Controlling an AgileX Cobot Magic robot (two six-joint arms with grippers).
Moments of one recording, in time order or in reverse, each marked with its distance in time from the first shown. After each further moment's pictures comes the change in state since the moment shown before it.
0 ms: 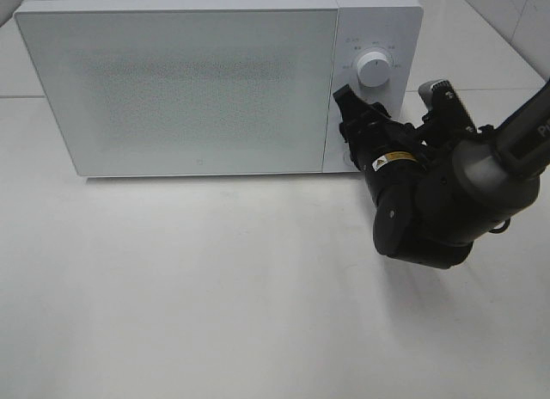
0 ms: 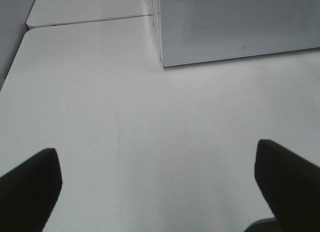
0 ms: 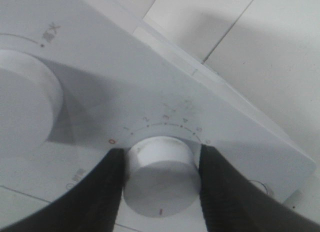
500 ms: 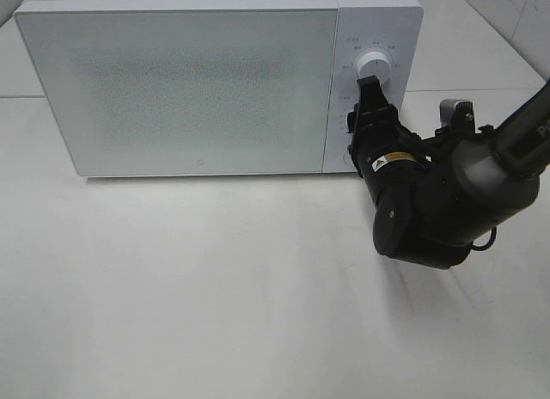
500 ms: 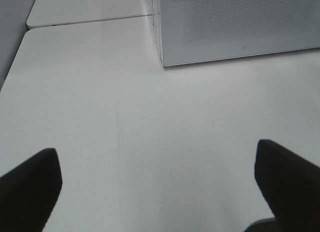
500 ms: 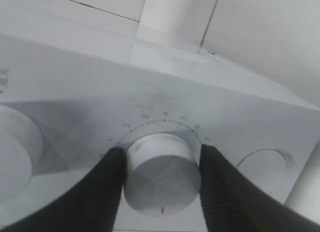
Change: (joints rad) left arm 0.000 0.000 0.000 0.000 0.000 0.000; right arm 0.000 0.000 0.000 0.000 0.003 0.373
